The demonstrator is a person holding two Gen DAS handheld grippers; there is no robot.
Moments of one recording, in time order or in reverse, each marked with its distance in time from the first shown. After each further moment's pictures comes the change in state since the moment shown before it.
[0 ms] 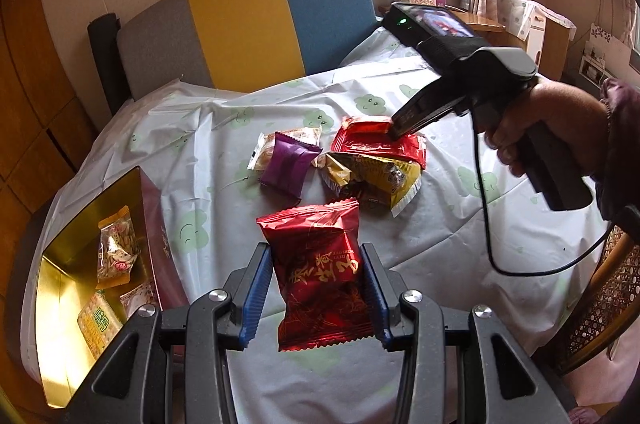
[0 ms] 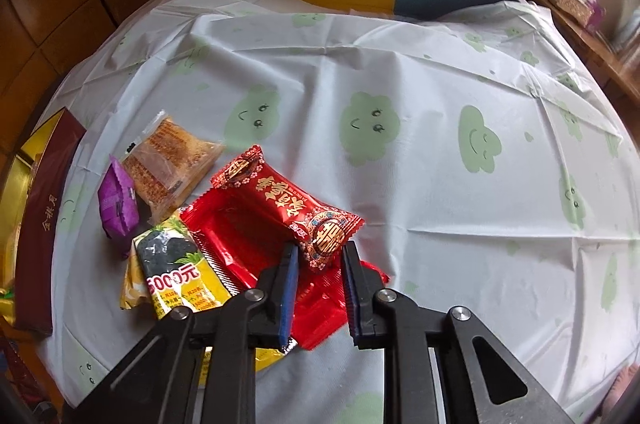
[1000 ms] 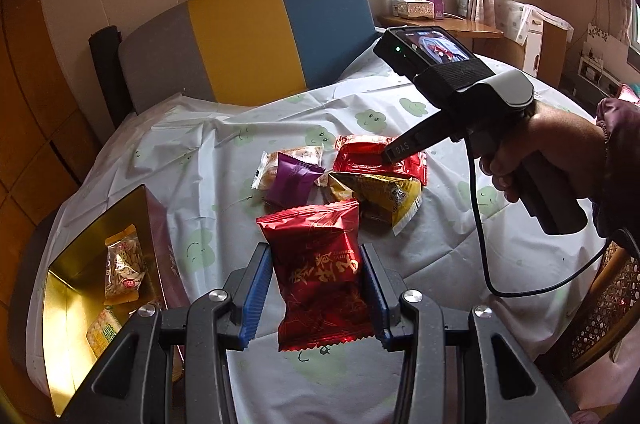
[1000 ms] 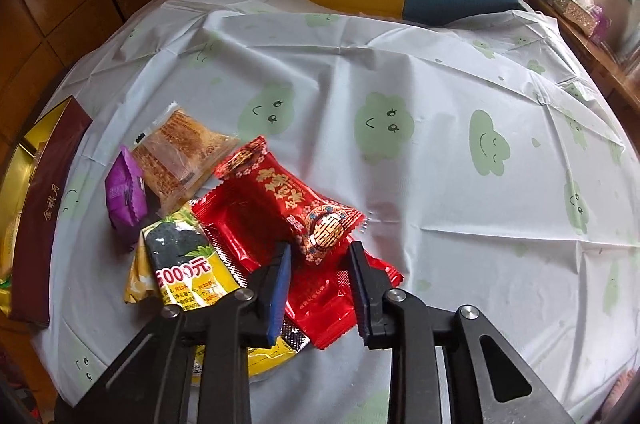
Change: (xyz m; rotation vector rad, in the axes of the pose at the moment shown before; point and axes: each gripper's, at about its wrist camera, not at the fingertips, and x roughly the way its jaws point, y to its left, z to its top) left arm -0.007 -0.001 0.011 0.020 -0.038 0.004; right arm 0.002 0.012 -0.006 -0.053 -0.025 -0.015
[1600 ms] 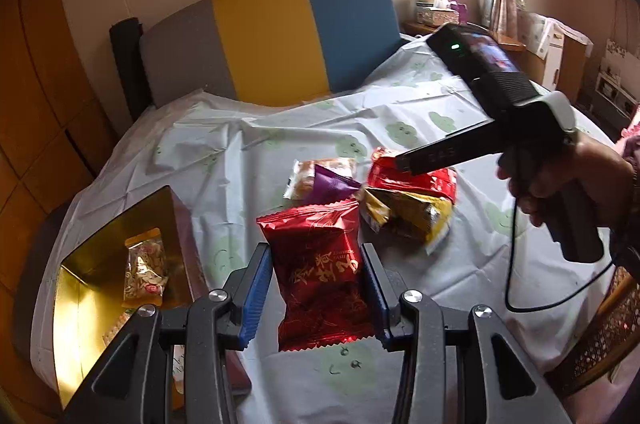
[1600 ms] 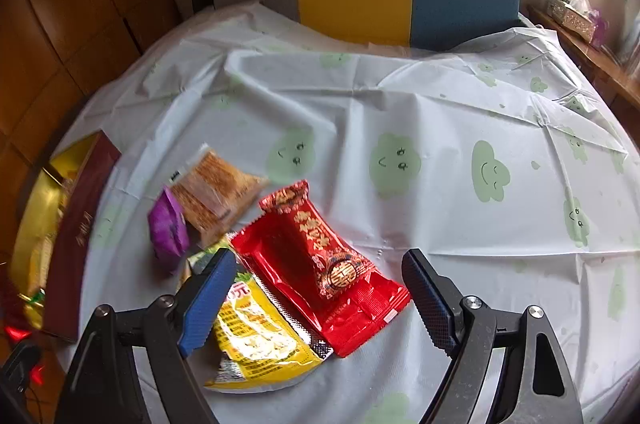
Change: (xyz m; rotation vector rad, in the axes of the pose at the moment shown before) left arm 0.000 0.023 0.012 -0.051 -0.005 0.046; right arm -0.020 0.012 0.005 -0.006 -0.097 0.052
